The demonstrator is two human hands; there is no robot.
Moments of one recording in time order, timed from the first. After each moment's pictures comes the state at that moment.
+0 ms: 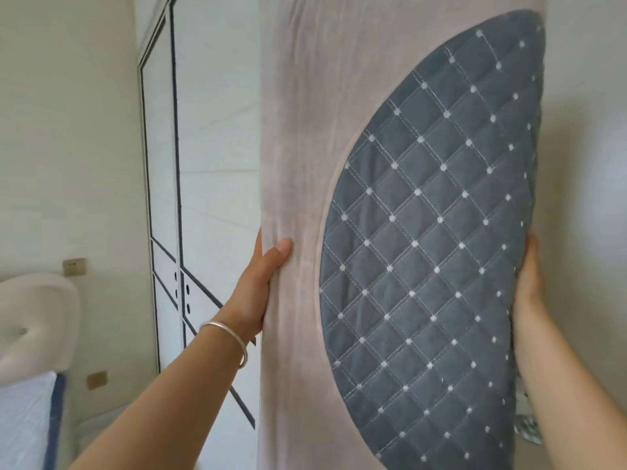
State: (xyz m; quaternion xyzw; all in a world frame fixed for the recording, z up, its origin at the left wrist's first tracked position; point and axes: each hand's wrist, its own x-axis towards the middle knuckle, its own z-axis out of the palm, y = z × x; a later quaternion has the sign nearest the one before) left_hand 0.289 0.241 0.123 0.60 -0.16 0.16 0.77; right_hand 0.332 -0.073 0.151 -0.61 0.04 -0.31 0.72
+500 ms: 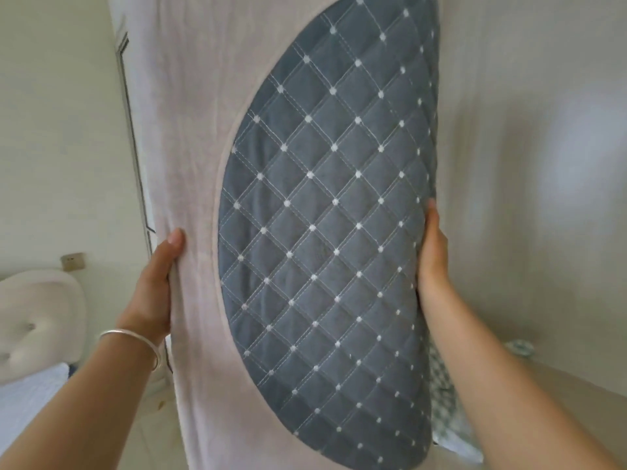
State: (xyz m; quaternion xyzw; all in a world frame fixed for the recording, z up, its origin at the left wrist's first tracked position) left_hand 0.193 0.356 0.111 0.58 -0.12 0.27 0.76; right_hand 0.275 0.065 0.135 -0.62 0.00 -0.28 0.73
